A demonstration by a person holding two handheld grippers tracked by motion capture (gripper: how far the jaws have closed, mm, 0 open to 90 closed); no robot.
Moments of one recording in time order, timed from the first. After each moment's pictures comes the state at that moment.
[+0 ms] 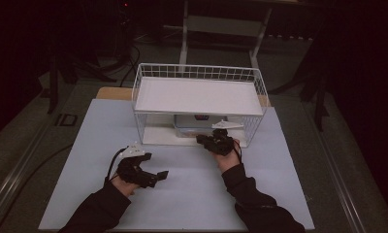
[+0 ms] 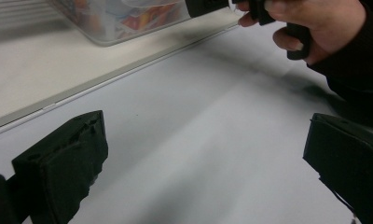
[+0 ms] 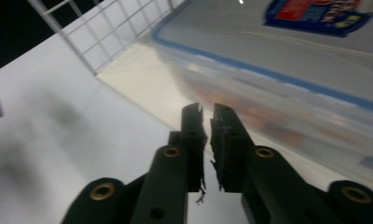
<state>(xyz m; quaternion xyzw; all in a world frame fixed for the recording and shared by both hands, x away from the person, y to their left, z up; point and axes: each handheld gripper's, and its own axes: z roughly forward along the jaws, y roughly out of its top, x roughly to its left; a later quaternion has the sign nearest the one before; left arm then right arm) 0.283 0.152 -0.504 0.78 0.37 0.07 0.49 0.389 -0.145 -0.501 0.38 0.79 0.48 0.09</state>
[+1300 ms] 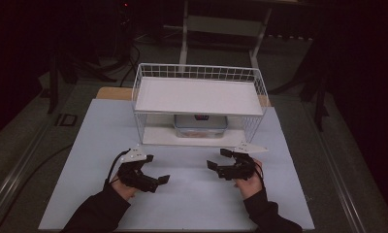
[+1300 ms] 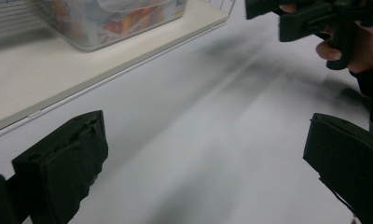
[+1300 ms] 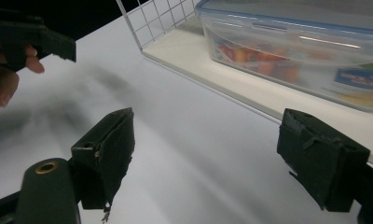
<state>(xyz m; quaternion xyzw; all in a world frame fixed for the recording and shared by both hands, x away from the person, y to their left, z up) 0.273 0.148 -0.499 0.79 0.35 0.08 0.49 0.320 -0.205 -0.501 0.34 0.78 0.51 0.09</state>
